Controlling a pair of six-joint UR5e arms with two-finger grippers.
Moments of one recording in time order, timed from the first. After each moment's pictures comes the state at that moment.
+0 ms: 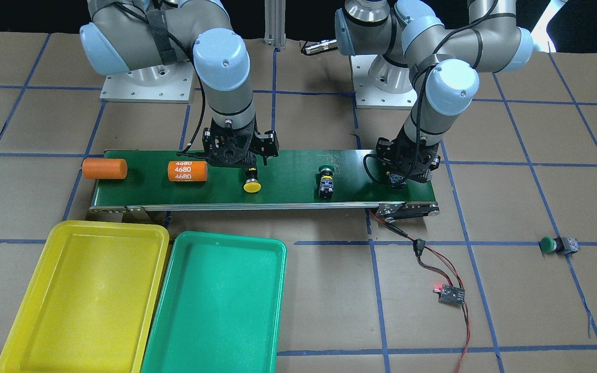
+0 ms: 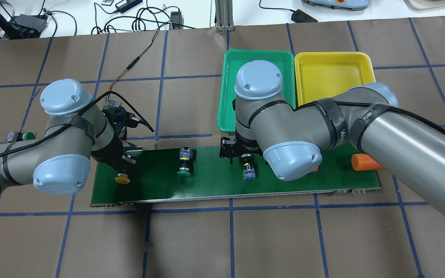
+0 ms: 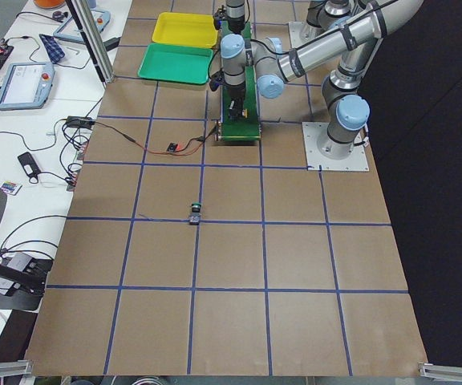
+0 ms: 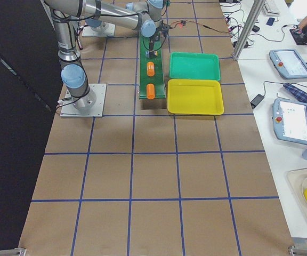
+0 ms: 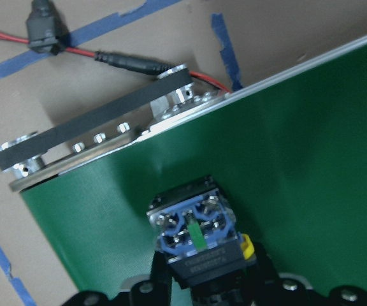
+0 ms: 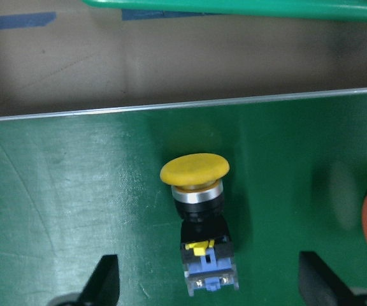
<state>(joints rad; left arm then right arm) -1.48 -1.59 -2.16 -1.07 1.61 0.46 1.95 -1.38 1.90 -2.00 -1.52 0.41</state>
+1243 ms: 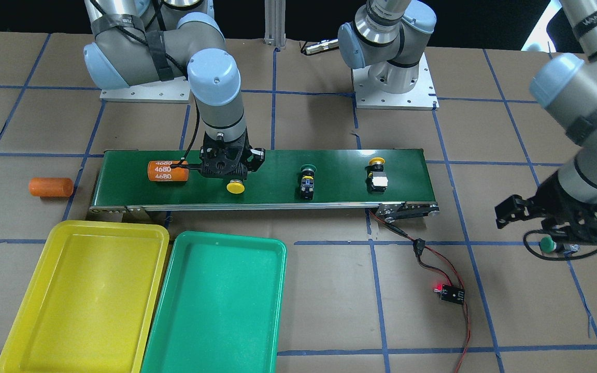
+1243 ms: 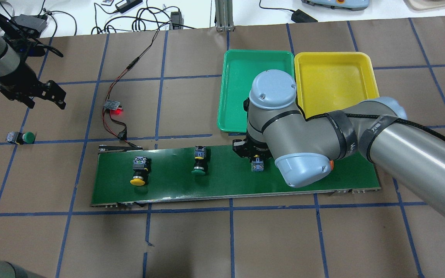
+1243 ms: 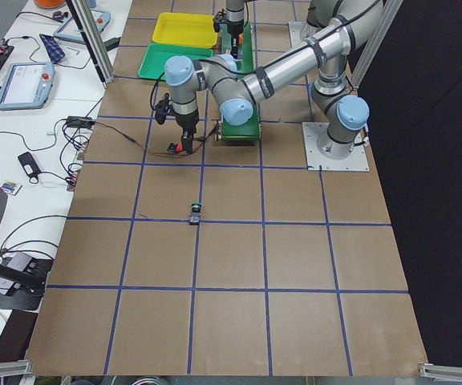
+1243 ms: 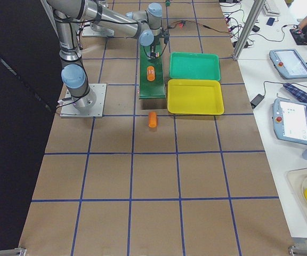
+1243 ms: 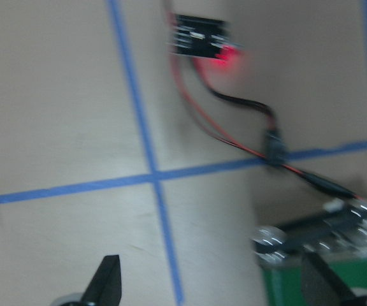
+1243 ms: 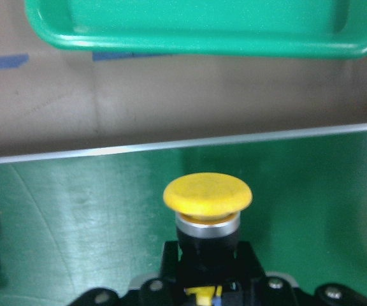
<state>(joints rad) -1.11 -1.91 -1.61 -1.20 1.61 0.54 1.89 -1.41 1.95 -2.14 -1.54 0.38</state>
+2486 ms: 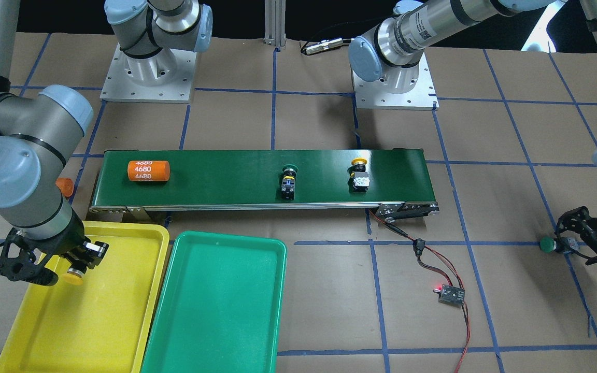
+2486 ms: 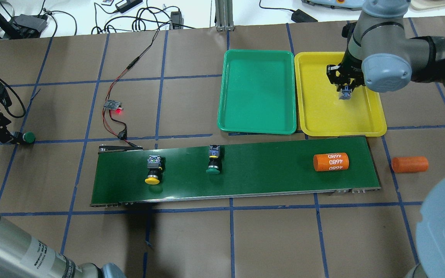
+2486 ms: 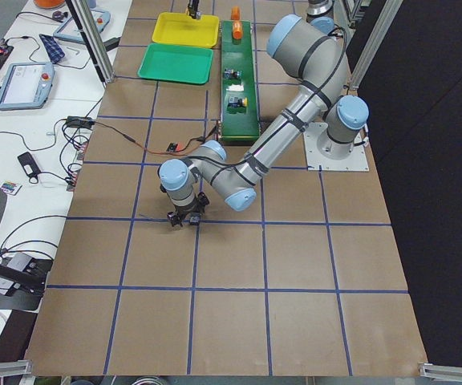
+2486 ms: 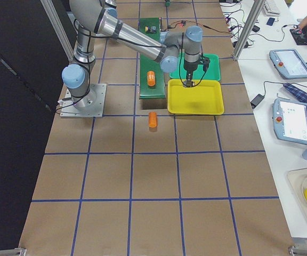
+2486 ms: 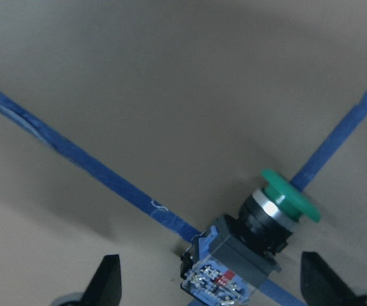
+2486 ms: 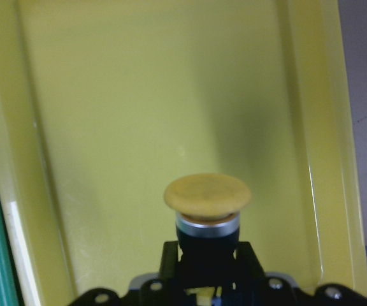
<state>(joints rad) -0.84 -2.20 -1.53 -1.04 1.62 1.69 1.42 -1.16 1.67 -2.14 -1.68 0.06</state>
